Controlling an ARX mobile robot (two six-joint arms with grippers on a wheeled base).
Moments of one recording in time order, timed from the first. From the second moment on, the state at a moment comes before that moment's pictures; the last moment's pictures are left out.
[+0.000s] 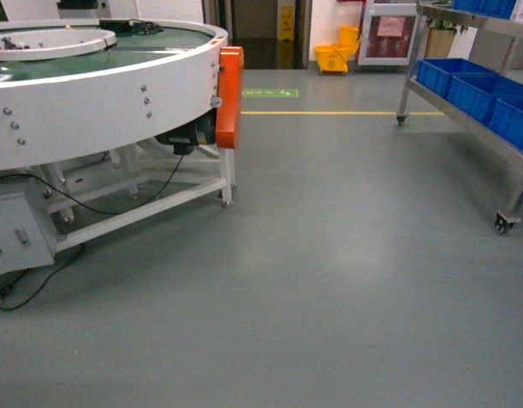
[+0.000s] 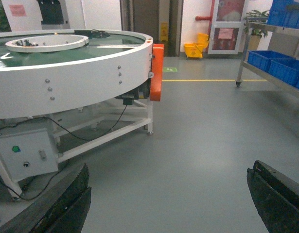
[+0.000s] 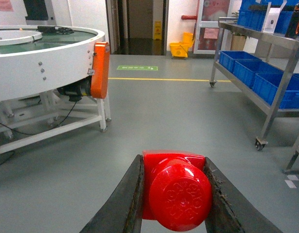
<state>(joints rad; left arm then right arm) 0.00 0.01 0.02 0.00 0.00 0.00 0.00 0.00 0.01 0.00 0.00 0.01</state>
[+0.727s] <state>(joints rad) 0.00 0.01 0.02 0.00 0.00 0.00 0.00 0.00 0.01 0.00 0.00 0.01</state>
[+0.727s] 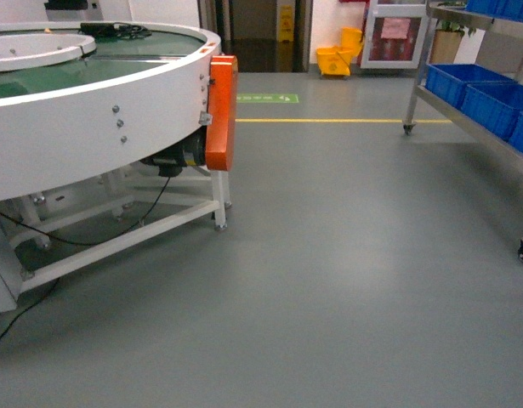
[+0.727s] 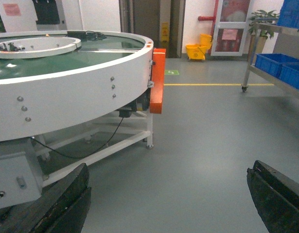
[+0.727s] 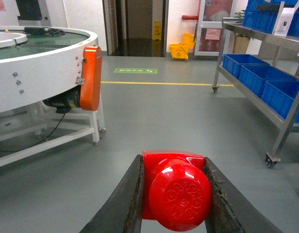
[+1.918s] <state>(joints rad) 0.00 0.01 0.02 0.00 0.00 0.00 0.00 0.00 0.01 0.00 0.00 0.01</state>
